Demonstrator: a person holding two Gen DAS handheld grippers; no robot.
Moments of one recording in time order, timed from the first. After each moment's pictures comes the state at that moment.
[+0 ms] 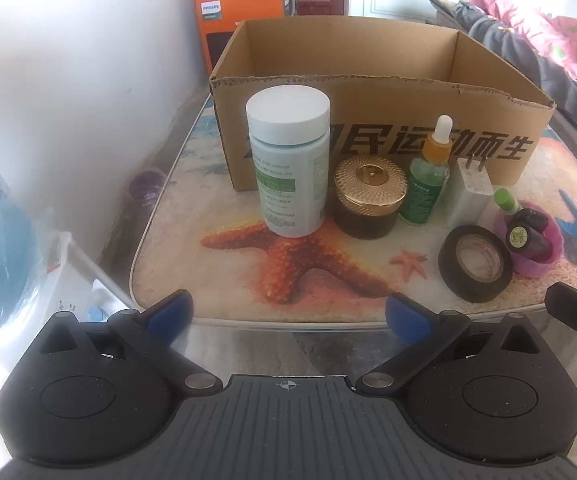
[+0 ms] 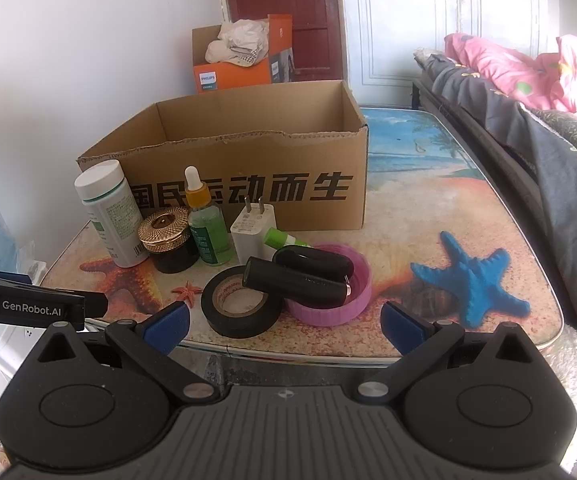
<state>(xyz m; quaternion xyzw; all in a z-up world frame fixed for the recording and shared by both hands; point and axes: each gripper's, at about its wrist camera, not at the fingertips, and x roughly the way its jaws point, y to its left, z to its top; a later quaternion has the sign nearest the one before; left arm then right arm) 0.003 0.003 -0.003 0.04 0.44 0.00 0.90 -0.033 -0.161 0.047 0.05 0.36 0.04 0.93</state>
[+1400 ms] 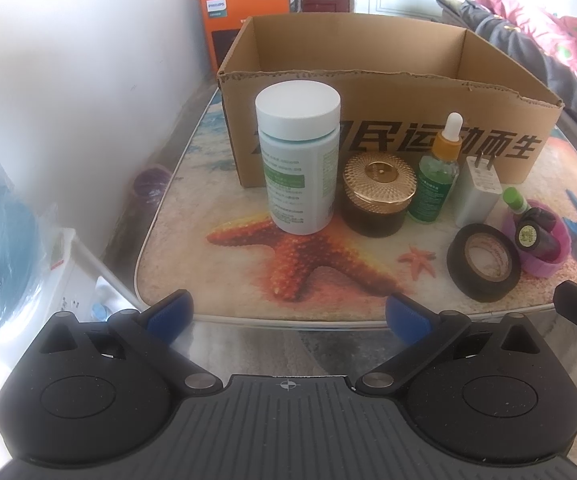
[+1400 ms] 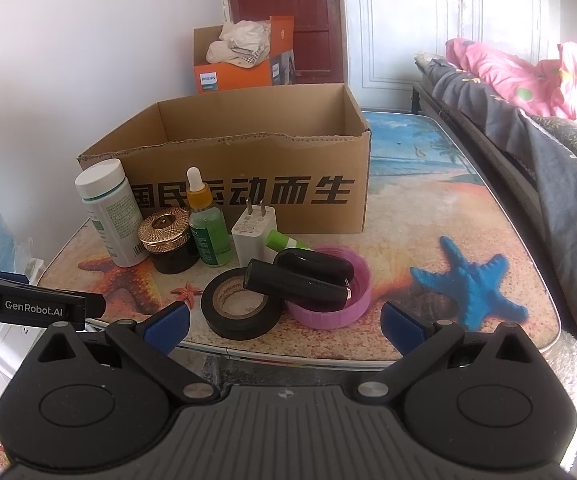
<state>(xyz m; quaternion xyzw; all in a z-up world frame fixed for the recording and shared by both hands) 0.004 0.005 -0.005 0.04 0.44 0.00 0.90 -0.033 -0.162 0.048 0.04 0.35 0.04 0.93</state>
